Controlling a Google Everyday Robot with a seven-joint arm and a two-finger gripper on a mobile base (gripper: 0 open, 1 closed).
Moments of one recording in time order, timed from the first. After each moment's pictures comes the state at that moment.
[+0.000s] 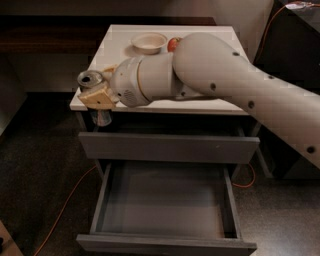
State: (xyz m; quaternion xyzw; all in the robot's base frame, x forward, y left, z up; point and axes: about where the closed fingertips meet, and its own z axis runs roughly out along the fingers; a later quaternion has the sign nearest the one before) arm 0.540 0.133 0.943 -0.52 0.64 0.28 0.50
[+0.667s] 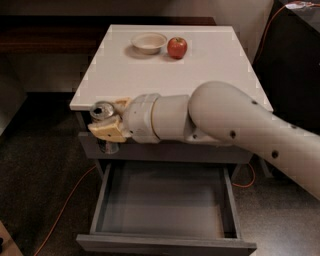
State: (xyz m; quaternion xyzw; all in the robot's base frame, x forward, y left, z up) arm 0.493 0.112 0.898 -0.49 0.65 0.29 0.50
